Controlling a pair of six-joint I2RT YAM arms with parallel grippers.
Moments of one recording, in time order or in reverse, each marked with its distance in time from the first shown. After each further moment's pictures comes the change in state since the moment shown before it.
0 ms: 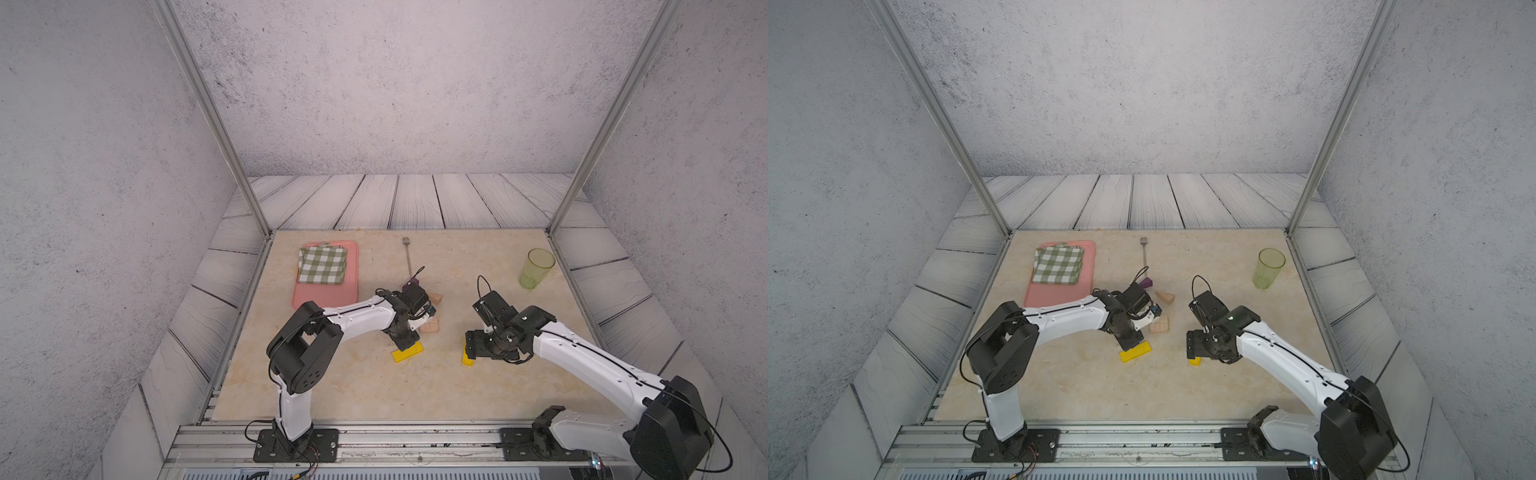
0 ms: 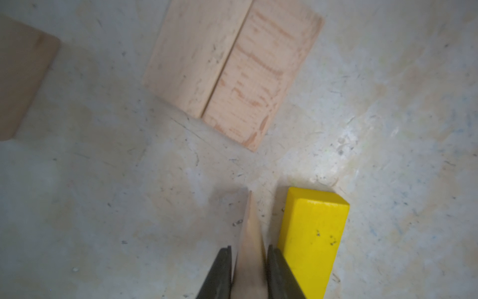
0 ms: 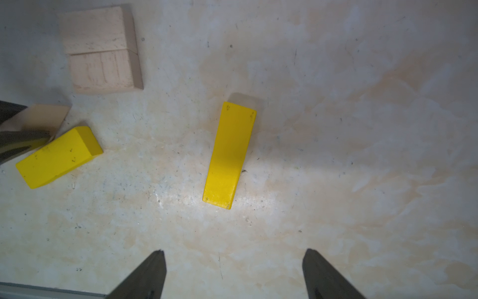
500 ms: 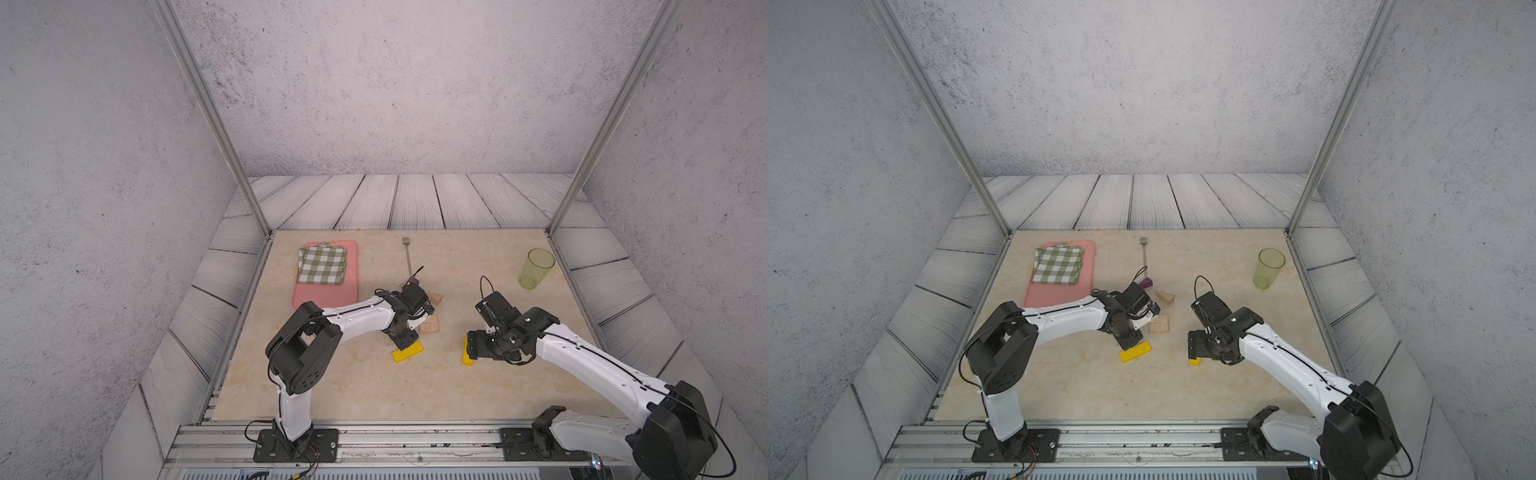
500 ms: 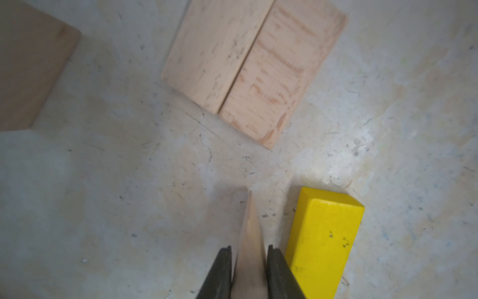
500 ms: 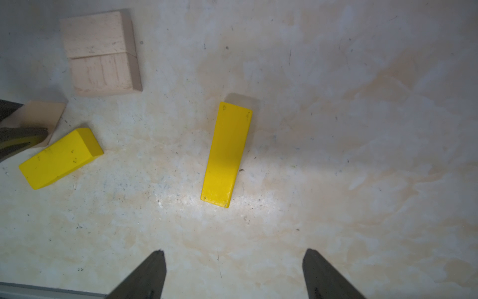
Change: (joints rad) left arm 0.000 -0.006 -0.010 0.013 -0.018 -0.015; right arm -0.008 -0.023 -0.010 0.000 0.000 0.003
